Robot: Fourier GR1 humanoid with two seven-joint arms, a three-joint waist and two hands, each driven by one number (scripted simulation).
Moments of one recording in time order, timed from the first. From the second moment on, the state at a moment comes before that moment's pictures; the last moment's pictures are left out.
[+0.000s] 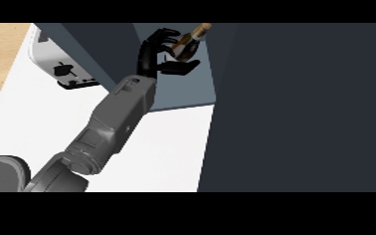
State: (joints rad) left arm -1.11 0.03 -0.18 -0.15 0.44 0.41 -0.52; right arm 0.32 -0.49 0.57 -2.50 -0.03 -0.34 0.05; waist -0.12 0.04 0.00
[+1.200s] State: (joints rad) left arm -1.21 0.06 -0.10 -0.14 0.48 0.28 -0.61; right arm 0.37 -0.49 0.55 -2.50 -0.04 -0.30 0.00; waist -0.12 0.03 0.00
